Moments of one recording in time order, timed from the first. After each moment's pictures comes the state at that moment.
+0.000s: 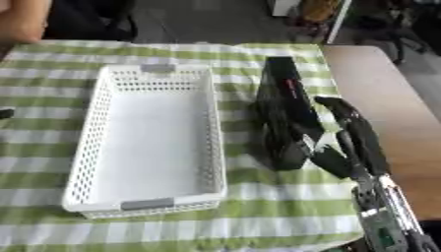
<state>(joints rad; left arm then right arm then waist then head) -0.02 0.22 0.19 -1.88 0.05 -0.13 -0.09 -0.12 -0.27 0.04 -1.71 0.83 -0.05 -0.05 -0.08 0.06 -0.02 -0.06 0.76</state>
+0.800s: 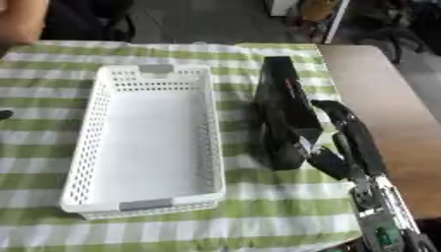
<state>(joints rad) -0.02 0.22 0.19 -1.88 0.06 -0.13 -0.09 -0.12 -0.27 0.04 -1.69 0.84 -0.05 -0.05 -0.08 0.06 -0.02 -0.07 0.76</state>
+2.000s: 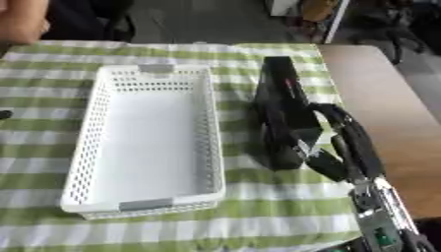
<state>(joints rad) -0.02 0.22 0.19 -1.88 0.06 -0.13 -0.09 -0.12 -0.28 0.05 -1.67 0.85 -0.07 -0.04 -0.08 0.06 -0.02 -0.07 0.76</state>
